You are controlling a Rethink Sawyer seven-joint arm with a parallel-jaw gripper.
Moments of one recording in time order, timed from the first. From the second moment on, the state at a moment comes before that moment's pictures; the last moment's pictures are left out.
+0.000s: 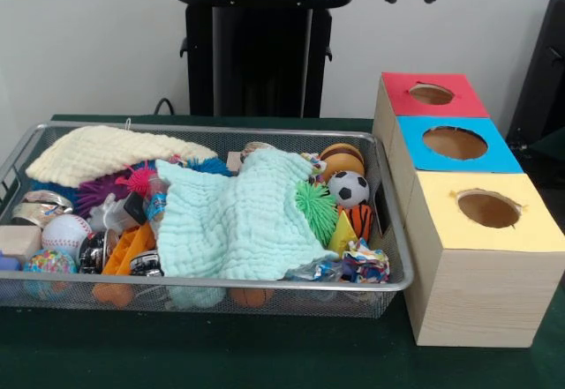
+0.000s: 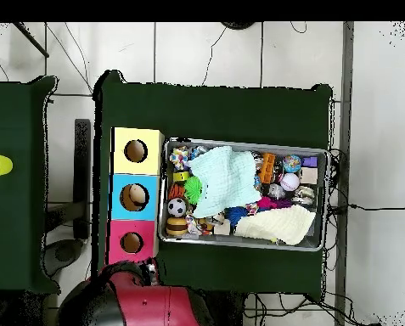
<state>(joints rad) 0.06 -1.18 -0.05 2.16 -0.01 0.57 1.57</state>
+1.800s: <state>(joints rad) -0.10 -0.98 -0.08 1.99 -0.06 0.41 1.57</state>
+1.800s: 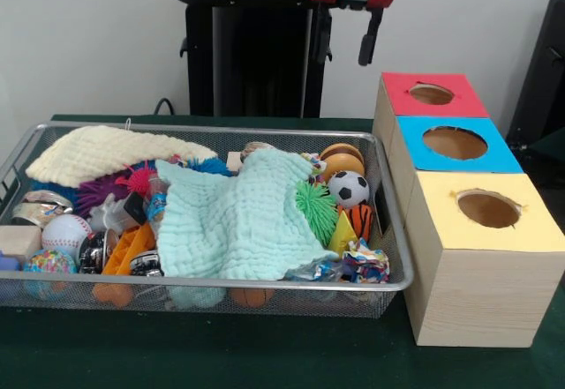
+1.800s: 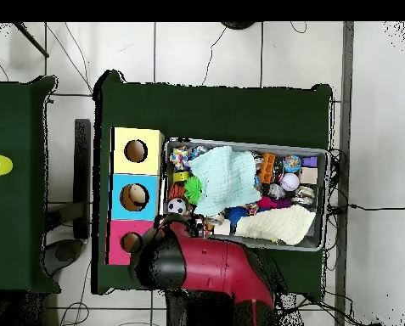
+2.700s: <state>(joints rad) -0.08 -0.71 -0.08 1.83 -0.03 0.30 1.57</state>
